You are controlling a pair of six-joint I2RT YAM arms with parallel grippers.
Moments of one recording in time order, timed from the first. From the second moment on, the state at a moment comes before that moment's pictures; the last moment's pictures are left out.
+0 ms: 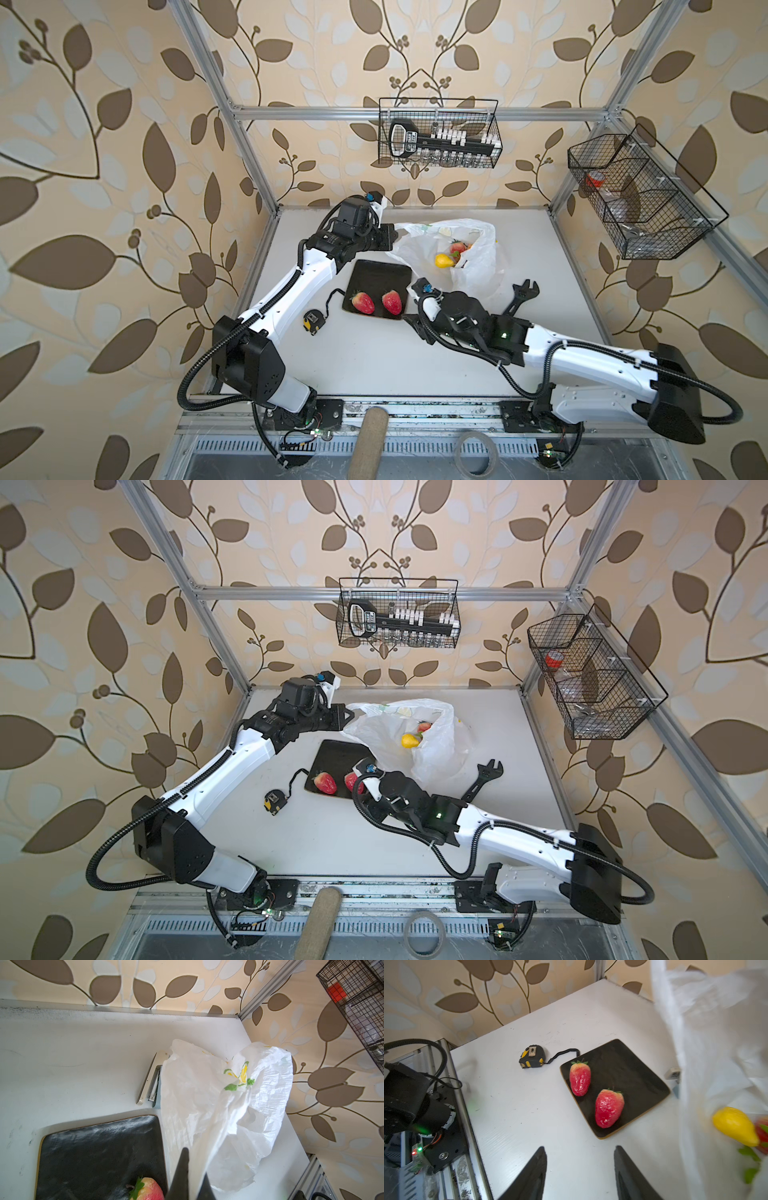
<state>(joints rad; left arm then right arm) -0.41 1.50 1.40 -0.48 0.31 -0.39 1.05 1.18 0.84 -0.15 0.23 0.13</state>
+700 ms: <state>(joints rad) -0.46 1.41 1.29 -0.53 0.39 -0.40 0.71 1.57 1.03 -0.19 0.40 0.63</state>
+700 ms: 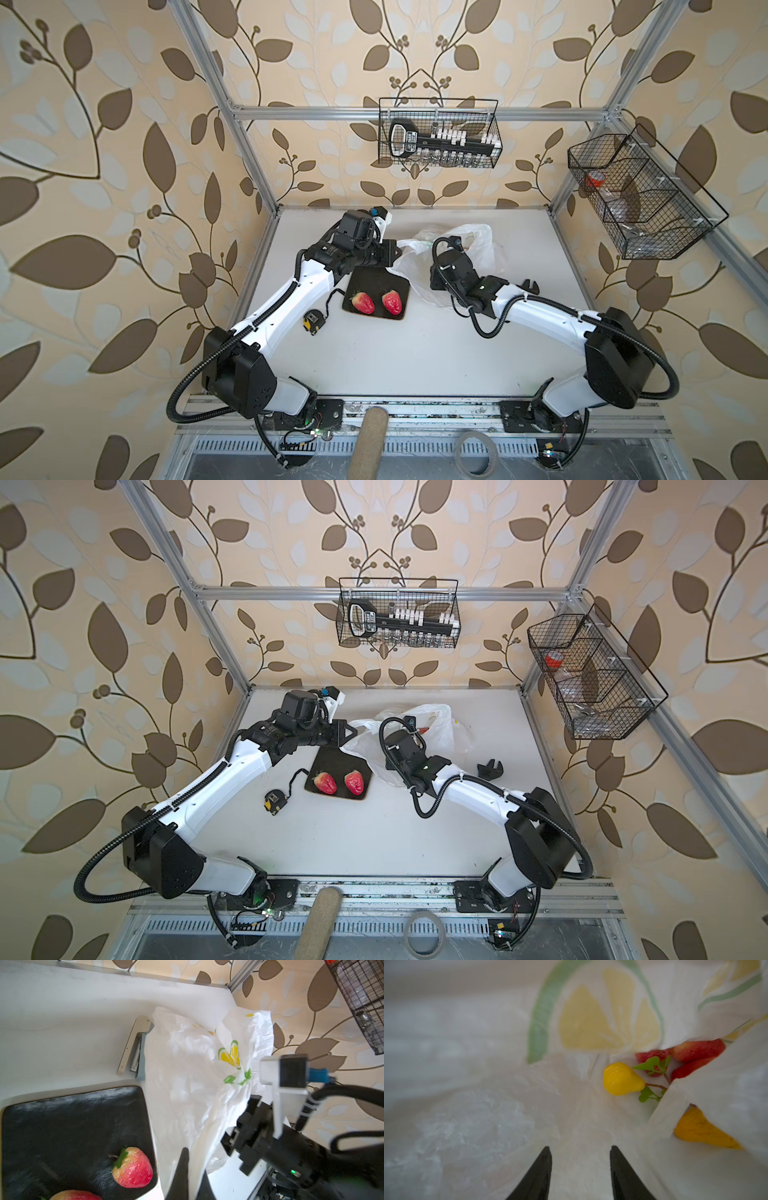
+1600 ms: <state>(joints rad) -0.51 1.29 1.20 -0.53 0.42 -0.45 0.53 1.89 1.21 -0.16 0.37 0.98</state>
